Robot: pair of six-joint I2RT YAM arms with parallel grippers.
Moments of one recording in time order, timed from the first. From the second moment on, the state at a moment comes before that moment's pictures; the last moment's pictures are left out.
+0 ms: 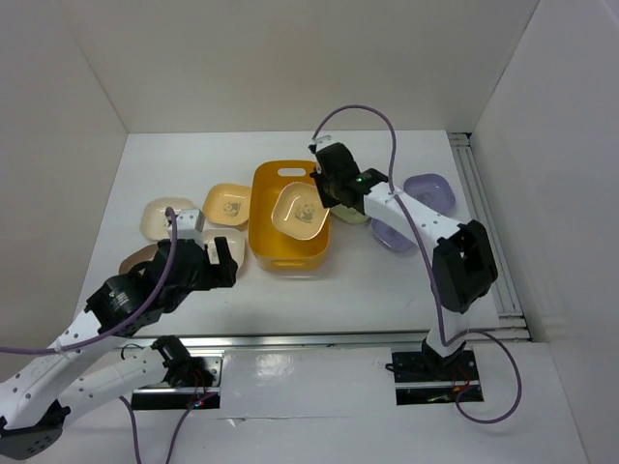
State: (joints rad) left arm -0.79 0.70 0.94 -0.94 -0.47 -0.64; right arm 0.61 1.75 1.48 -0.47 0.22 0.12
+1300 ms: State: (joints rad) left arm -0.79 0.68 0.94 -0.94 -0.46 -0.64; right arm 0.65 1.87 1.74 -0.46 0.18 -0.03
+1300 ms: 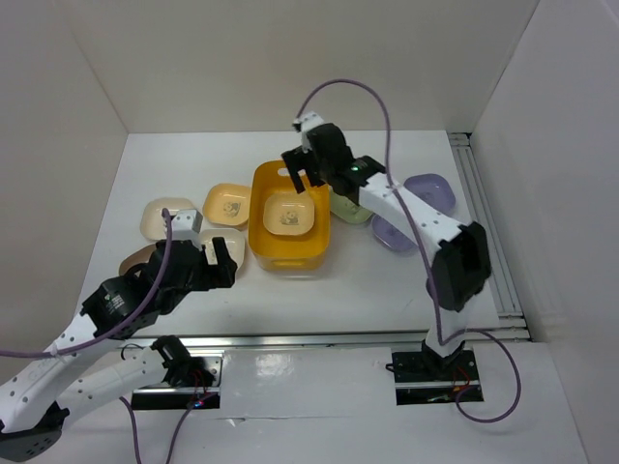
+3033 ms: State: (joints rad) left arm -0.78 0.74 0.94 -0.94 -0.46 -0.64; right arm 0.22 1.28 1.11 -0.46 0.45 0.56
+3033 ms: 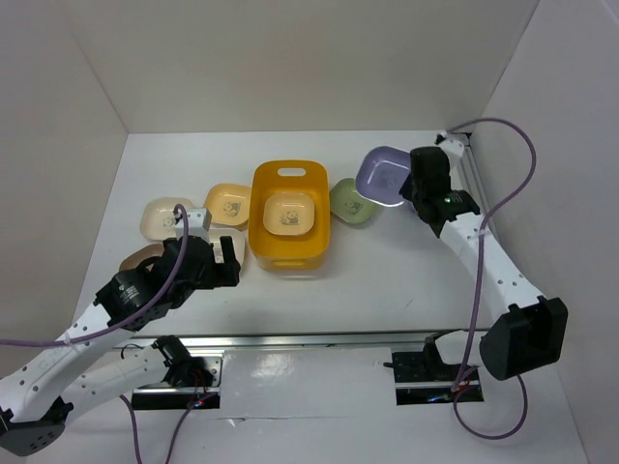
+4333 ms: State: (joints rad) left arm -0.76 0.75 0.94 -0.94 -0.47 -0.64; right arm 0.62 2.06 1.73 -0.50 0.29 0.49
